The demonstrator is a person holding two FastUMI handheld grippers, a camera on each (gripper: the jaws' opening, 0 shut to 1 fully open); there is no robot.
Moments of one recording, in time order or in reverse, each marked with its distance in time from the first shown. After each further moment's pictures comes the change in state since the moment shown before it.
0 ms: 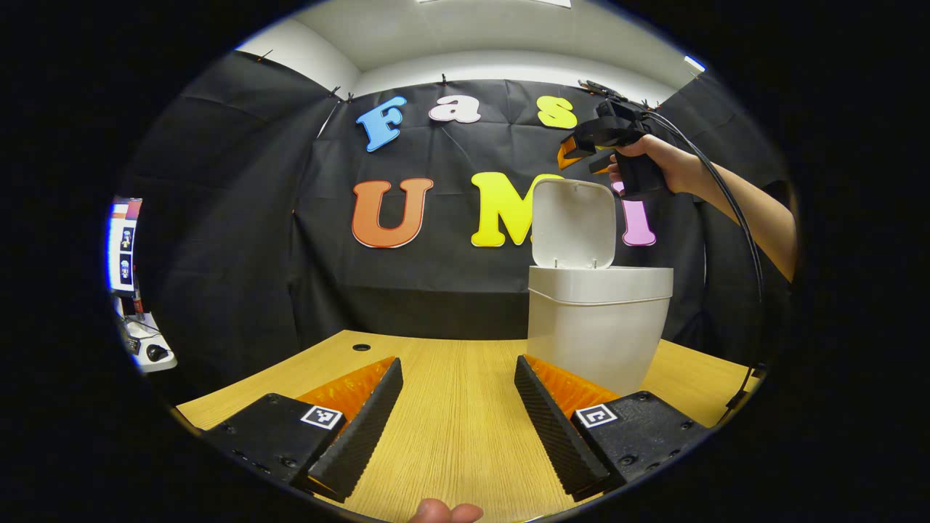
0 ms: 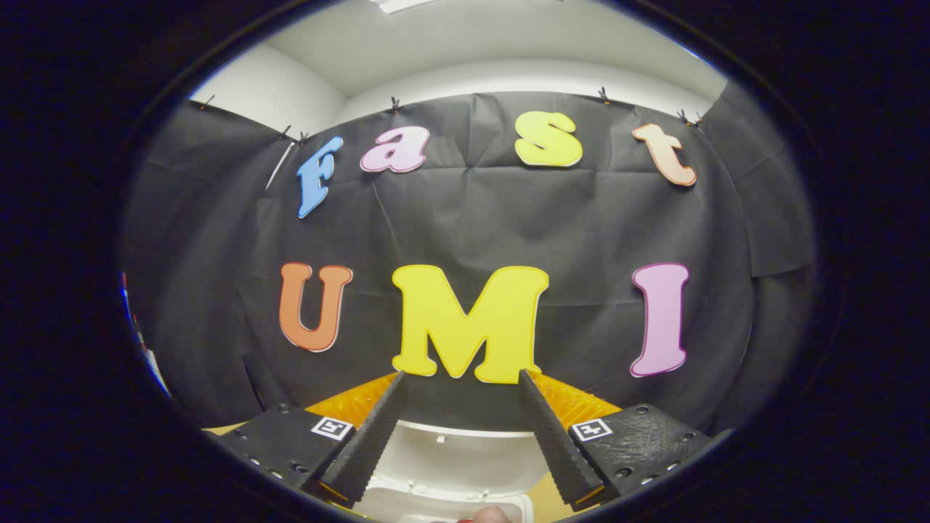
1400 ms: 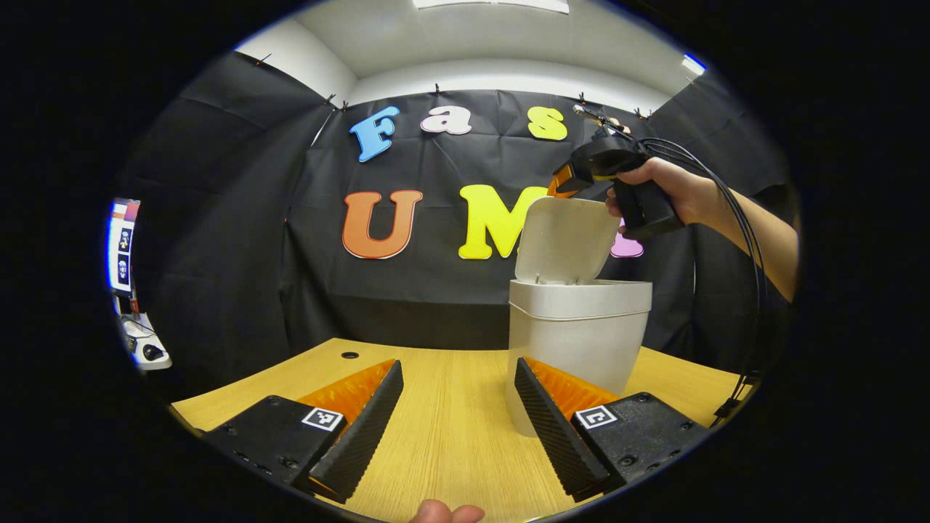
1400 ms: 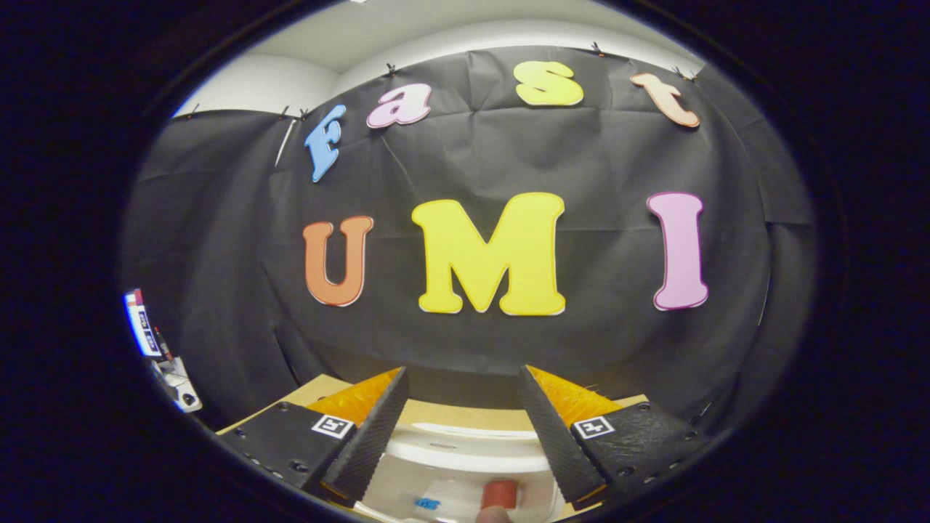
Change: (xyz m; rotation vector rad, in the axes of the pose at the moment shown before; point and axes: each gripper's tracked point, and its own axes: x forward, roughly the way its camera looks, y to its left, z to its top) left arm -0.007 -0.035 0.015 -0.015 -0.043 -0.044; right arm -0.061 0.010 -0.091 0.045 0.237 0.091
